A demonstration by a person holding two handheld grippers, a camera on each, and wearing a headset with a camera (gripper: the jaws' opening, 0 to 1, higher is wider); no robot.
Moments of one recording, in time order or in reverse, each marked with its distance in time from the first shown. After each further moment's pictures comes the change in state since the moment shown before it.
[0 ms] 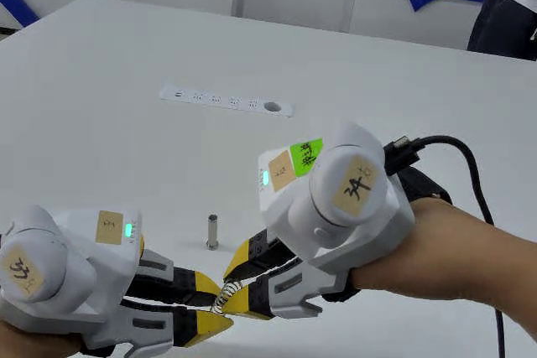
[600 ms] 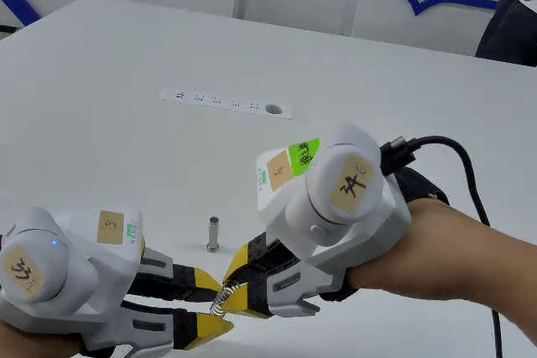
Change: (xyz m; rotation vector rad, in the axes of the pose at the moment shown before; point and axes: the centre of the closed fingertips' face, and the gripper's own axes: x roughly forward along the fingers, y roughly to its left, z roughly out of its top) left arm -0.002 0.006 -0.002 -0.016 -0.002 0.027; right arm 0.002 -0.004 0.003 0.003 0.013 0.009
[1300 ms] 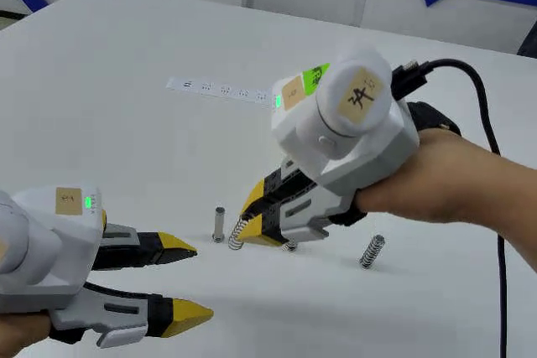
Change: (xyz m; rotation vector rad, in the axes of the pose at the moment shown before) left arm -0.024 0.026 -0.017 -0.141 -0.032 0.131; right arm -0.021 -0.061 0.007 -0.005 0.030 -0.080
